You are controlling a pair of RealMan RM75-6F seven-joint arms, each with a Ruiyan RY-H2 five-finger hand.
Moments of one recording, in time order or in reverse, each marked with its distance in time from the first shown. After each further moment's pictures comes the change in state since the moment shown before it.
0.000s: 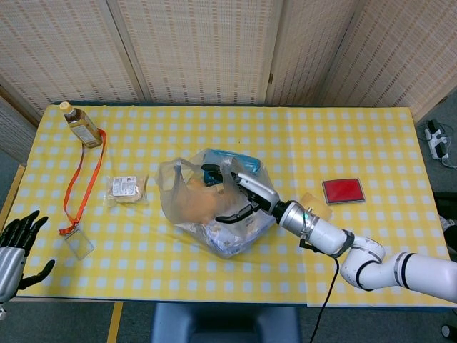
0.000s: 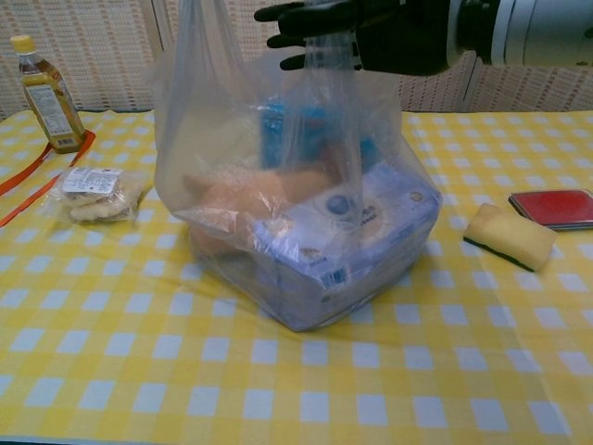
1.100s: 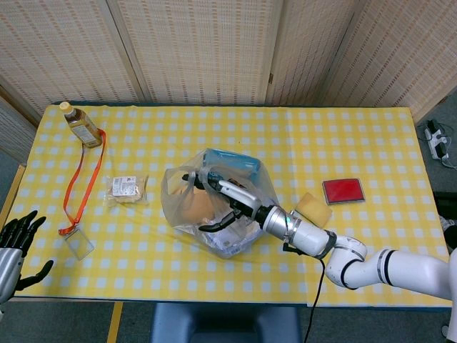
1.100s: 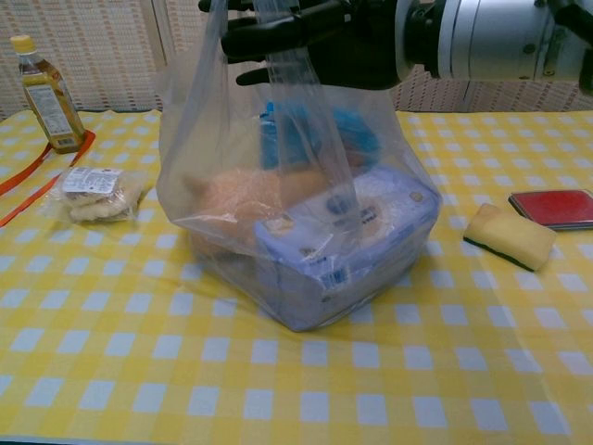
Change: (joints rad) left arm 0.006 0.008 0.002 0.004 0.015 0.016 -0.025; right arm 0.057 -0.071 0.027 0.012 0.013 -0.056 -0.035
